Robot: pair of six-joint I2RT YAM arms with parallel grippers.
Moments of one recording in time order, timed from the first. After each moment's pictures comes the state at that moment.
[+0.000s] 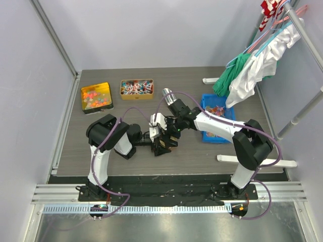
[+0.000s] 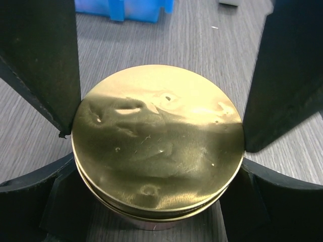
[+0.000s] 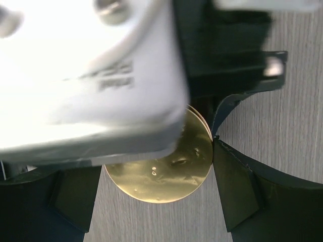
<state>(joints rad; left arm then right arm) -0.58 2.09 0.51 1.39 0.91 0.10 0.71 1.72 1.18 -0.52 -0.50 -0.70</state>
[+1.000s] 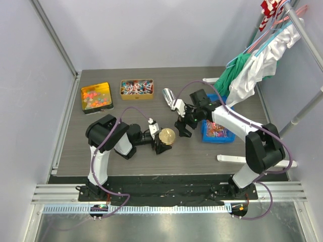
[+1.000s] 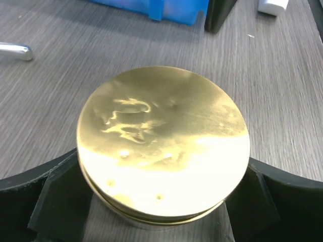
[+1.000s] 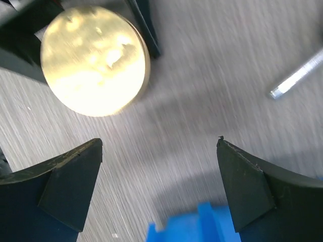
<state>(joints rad) -0.58 2.08 0.50 1.39 0.77 0.06 0.51 1.62 1.14 -0.54 -0.49 -0.62</state>
